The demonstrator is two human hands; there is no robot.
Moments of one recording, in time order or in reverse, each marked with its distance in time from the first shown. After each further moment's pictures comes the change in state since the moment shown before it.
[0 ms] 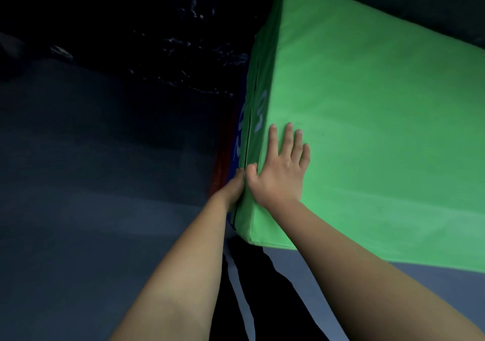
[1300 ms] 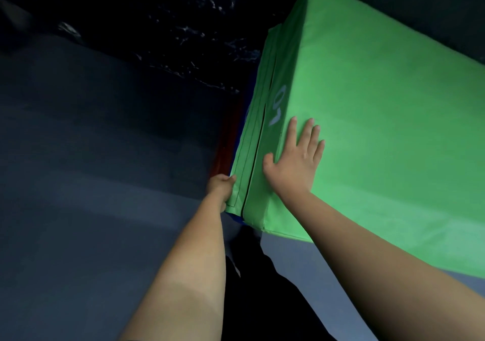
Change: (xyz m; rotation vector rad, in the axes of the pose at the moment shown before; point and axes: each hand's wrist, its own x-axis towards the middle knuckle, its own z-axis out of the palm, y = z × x) left_hand -0.003 -0.044 -0.033 -0.089 0.442 0.067; right_hand 0.001 0.004 0.005 -0.018 -0.001 0.032
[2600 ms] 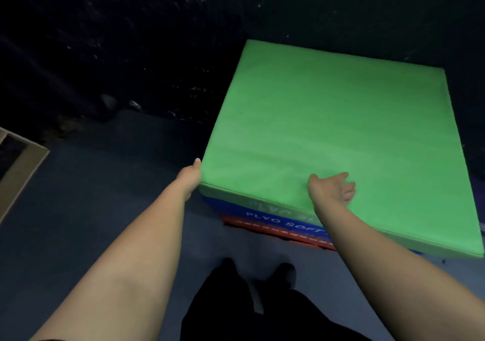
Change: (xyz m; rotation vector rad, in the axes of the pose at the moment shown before) left_hand -0.245 0.031 0.065 0.257 0.334 0.194; right_hand -0.059 0.305 -0.045 0.682 -0.154 0.729
